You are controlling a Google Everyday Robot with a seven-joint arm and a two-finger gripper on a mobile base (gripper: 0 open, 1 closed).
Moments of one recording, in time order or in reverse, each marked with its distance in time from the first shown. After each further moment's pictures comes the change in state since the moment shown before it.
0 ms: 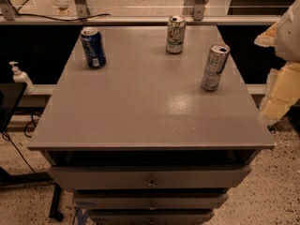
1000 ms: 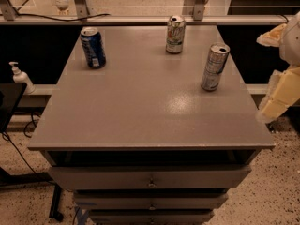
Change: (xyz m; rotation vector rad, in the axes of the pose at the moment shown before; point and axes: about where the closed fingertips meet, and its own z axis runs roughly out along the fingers) arm 0.007 -0.014 0.011 0.051 -0.103 0.003
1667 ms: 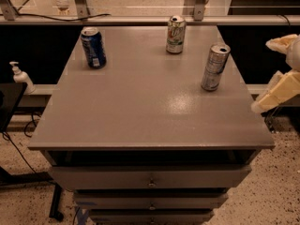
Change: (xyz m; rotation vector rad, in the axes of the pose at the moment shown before) arm 0.037 -0.047 0.040 0.075 -0.202 0.135
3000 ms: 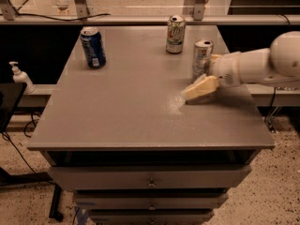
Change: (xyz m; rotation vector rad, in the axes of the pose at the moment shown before) arm -0.076 -0.030 0.178 -0.121 -0.463 0.207
